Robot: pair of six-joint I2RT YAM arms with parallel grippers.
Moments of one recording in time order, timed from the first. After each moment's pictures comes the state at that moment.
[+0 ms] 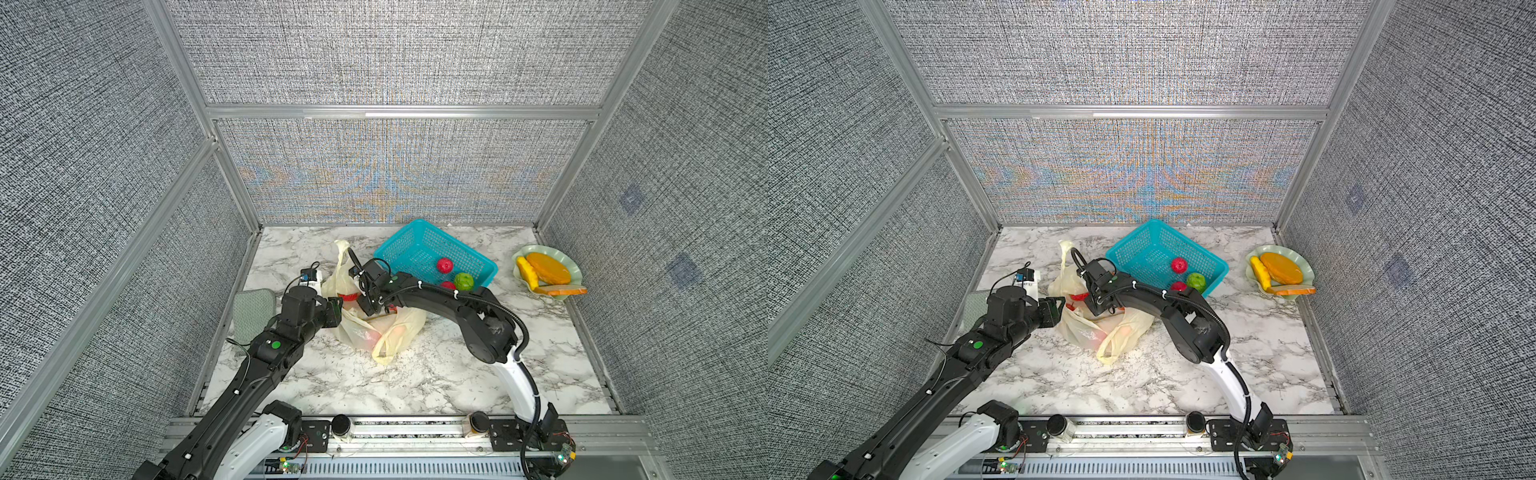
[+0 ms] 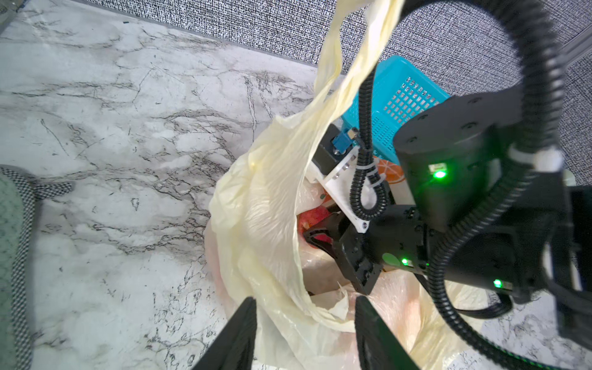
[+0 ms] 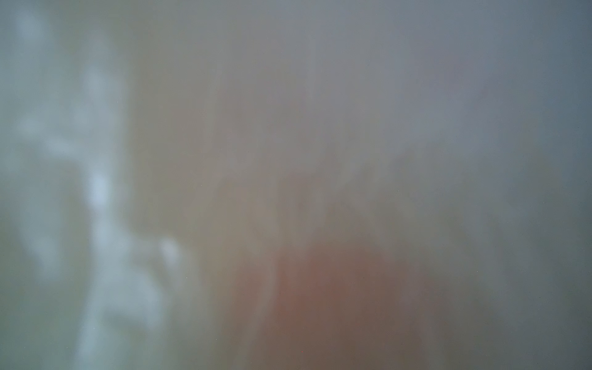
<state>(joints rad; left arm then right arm) -0.43 0.86 0.68 -0.40 -0.02 -0.42 0.87 2.26 1.81 -0.55 0.04 0.07</state>
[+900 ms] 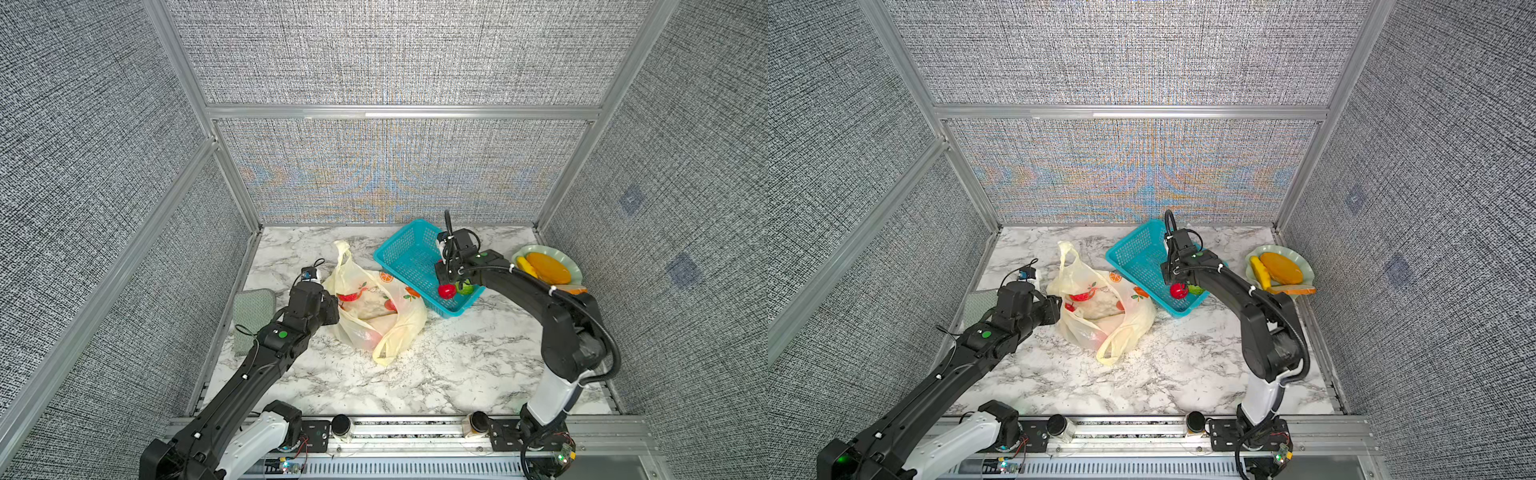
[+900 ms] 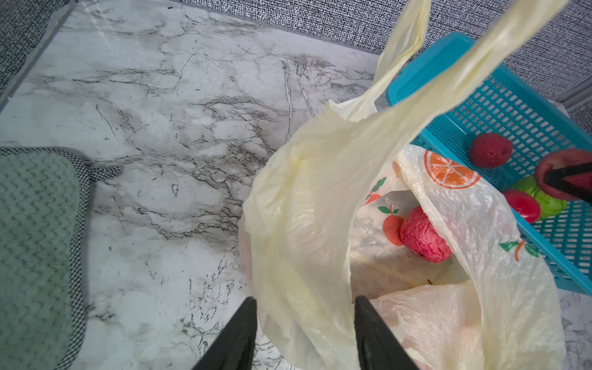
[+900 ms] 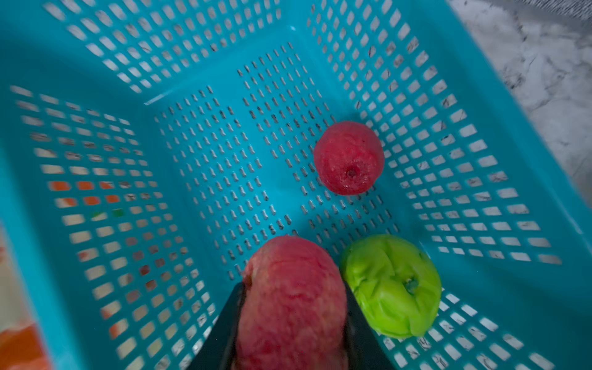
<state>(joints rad) -0.43 0.95 0.72 -0.45 -0.14 -0.43 0.44 1.83 1.40 -0.56 0.12 0.10</state>
